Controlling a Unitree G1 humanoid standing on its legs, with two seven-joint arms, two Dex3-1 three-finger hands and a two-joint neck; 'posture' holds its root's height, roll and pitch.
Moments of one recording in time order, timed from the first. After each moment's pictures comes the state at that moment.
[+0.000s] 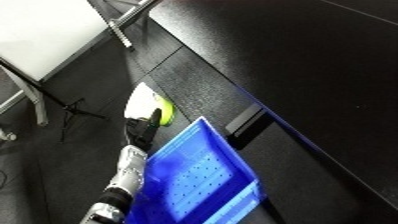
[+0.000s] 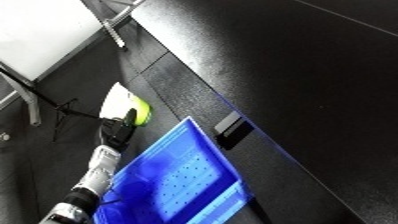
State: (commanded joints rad) left arm -0.40 0.64 0.27 0.99 -1.32 -0.28 0.12; right arm -0.14 -0.37 0.25 1.19 0.63 -0.04 0.29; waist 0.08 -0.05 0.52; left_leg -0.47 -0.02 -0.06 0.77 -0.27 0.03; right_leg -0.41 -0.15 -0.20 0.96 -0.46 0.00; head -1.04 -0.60
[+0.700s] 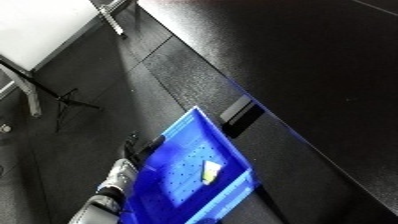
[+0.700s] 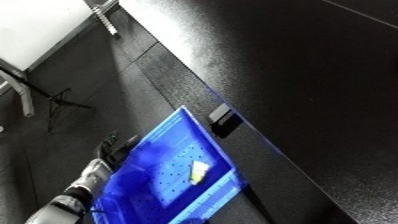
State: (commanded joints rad) left arm -0.38 0.66 0.20 1.29 -1.11 -0.14 -0.06; right arm -0.15 -0.38 0.28 1.19 0.64 -0.06 0.30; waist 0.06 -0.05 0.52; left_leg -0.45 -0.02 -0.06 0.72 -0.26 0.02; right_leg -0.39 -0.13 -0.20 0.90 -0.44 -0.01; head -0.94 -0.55
